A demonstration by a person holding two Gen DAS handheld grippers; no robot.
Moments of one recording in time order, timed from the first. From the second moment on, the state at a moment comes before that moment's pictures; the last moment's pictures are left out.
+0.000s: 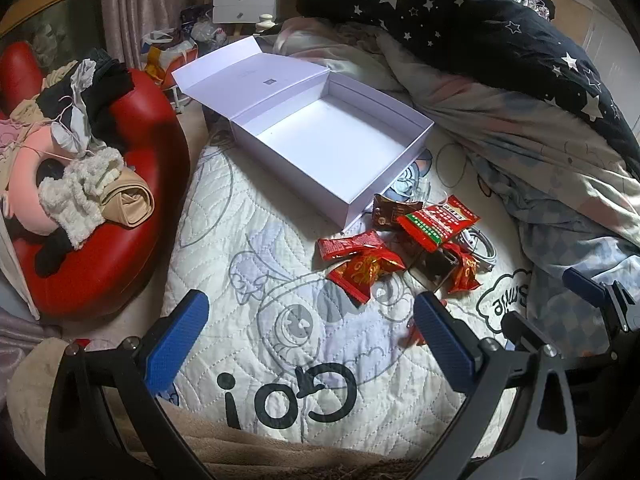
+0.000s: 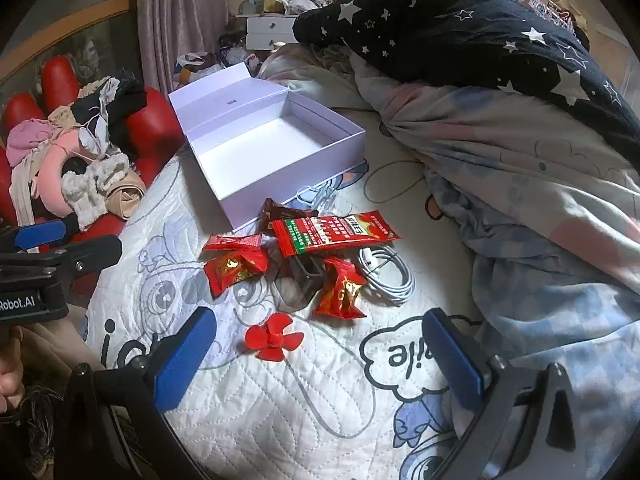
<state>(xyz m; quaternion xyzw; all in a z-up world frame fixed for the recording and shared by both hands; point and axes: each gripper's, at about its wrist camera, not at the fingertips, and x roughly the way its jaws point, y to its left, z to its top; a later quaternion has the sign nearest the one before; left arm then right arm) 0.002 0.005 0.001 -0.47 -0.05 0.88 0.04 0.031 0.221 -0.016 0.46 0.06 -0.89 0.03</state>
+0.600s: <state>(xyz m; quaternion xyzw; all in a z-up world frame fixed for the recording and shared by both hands) 0.004 0.008 0.000 -0.48 -0.05 0.88 0.05 0.032 0.217 -0.016 0.46 0.07 -0.89 0.03</state>
